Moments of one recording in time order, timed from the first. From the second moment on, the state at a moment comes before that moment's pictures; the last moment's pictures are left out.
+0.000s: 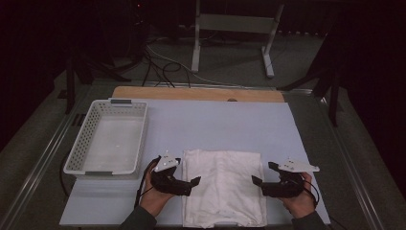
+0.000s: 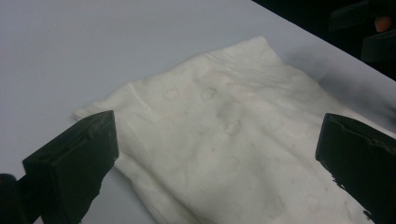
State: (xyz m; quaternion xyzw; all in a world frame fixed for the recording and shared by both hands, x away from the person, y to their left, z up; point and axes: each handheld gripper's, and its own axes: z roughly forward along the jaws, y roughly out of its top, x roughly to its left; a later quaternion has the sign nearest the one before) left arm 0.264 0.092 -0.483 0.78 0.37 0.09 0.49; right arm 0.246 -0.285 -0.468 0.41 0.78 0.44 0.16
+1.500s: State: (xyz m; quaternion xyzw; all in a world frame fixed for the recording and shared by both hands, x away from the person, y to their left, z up) left arm 0.308 0.085 -0.488 0.78 0.39 0.12 0.47; right arm 0.292 -0.282 -0.475 0.44 0.77 0.42 0.19
